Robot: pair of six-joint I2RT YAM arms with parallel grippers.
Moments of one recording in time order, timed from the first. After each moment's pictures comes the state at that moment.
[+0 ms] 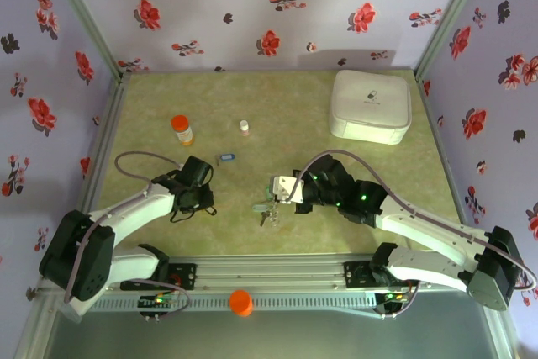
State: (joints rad) left arm -0.54 1.24 0.56 -0.53 -0.08 -0.69; right arm 0.95 1.02 0.74 -0.31 -0.21 -0.65
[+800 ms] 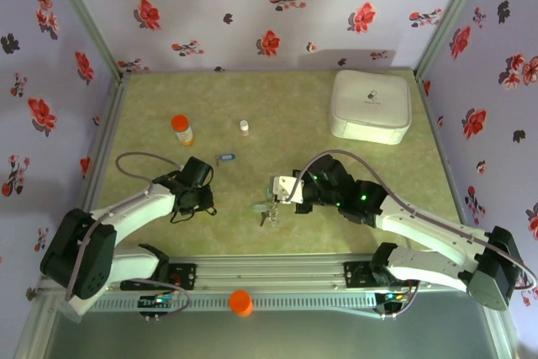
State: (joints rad) left arm -0.54 1.26 0.55 -0.53 -0.08 -0.69; right arm 0.95 1.02 0.74 -0.32 -0.21 -0.65
